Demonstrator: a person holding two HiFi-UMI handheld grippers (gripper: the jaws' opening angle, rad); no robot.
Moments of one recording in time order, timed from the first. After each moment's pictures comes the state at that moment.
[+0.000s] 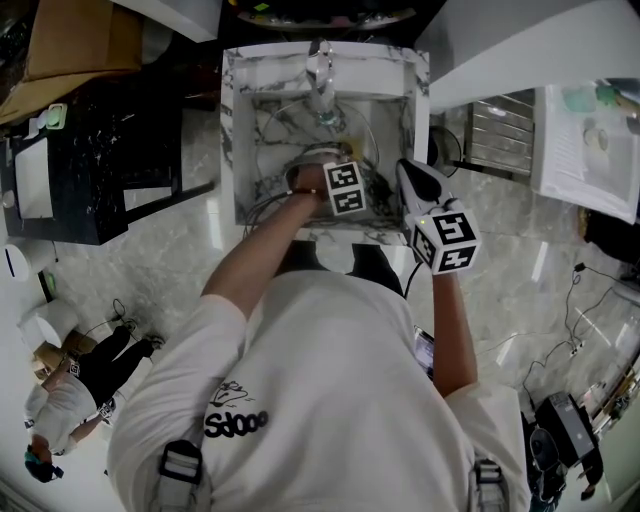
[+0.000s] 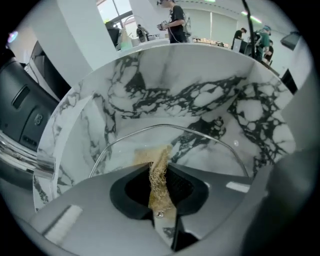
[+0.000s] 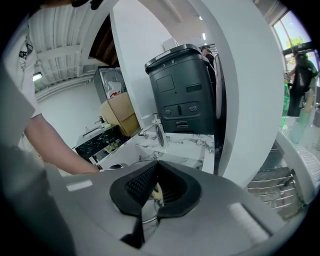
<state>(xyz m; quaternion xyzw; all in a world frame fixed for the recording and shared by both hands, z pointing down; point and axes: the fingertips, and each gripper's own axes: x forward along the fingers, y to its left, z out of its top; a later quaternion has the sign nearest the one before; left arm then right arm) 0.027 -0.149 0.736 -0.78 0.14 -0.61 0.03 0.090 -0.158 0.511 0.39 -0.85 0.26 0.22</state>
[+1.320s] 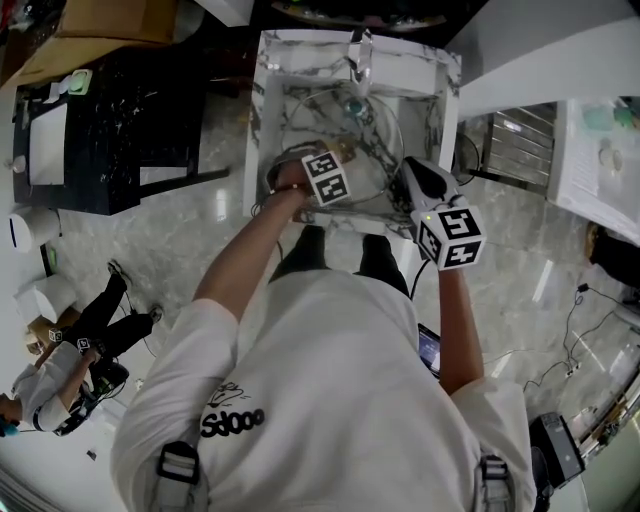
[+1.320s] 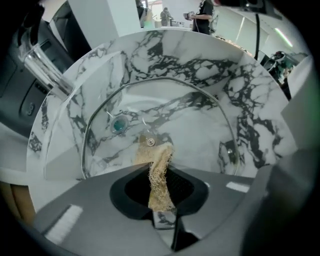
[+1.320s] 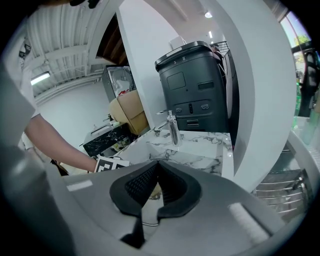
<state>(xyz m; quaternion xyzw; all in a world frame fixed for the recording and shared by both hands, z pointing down) -0.088 -0.107 0.744 -0.73 0.19 -0.65 -0.09 0.050 -0.137 0.515 0.35 -0.87 0.25 0.22</state>
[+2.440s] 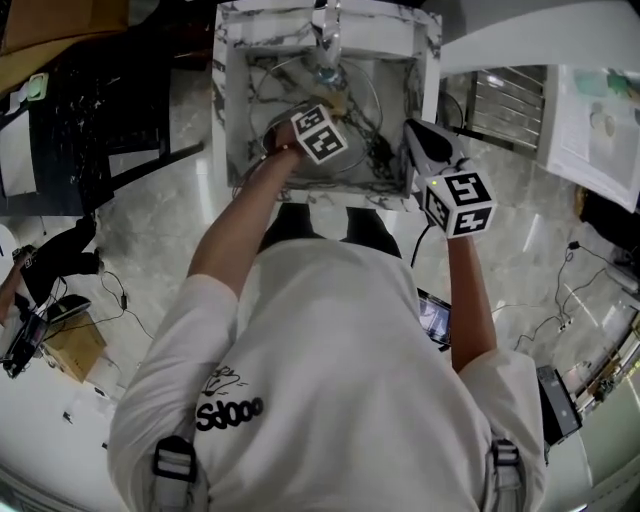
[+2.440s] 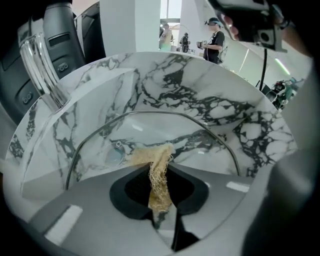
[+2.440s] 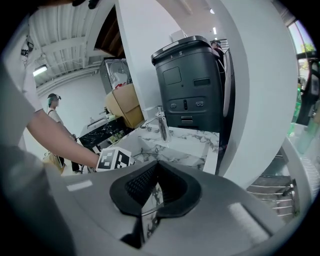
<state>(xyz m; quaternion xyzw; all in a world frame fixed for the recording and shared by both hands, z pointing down) -0.019 -0.153 0.744 -0.80 0.22 -0.54 -0.16 0.086 -0.161 0.524 0.35 -0.86 0.25 0.27</state>
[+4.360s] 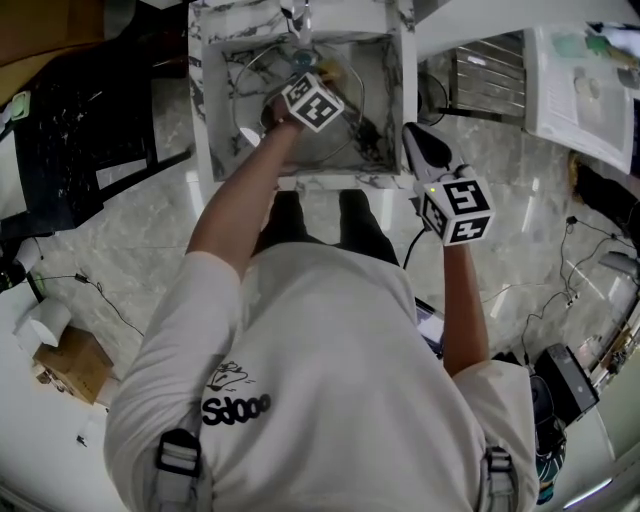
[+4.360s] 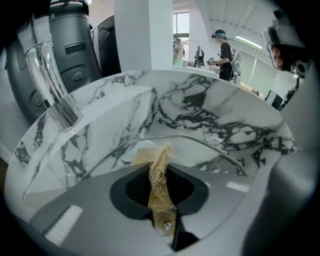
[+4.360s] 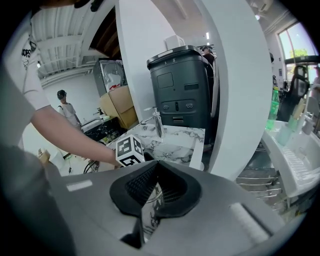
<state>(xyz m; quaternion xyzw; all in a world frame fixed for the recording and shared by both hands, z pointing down) 0.010 -0.205 0.734 -0.82 0.29 -0.47 -0.15 0.120 -0.111 0.512 0.41 -0.84 0.24 0.26</state>
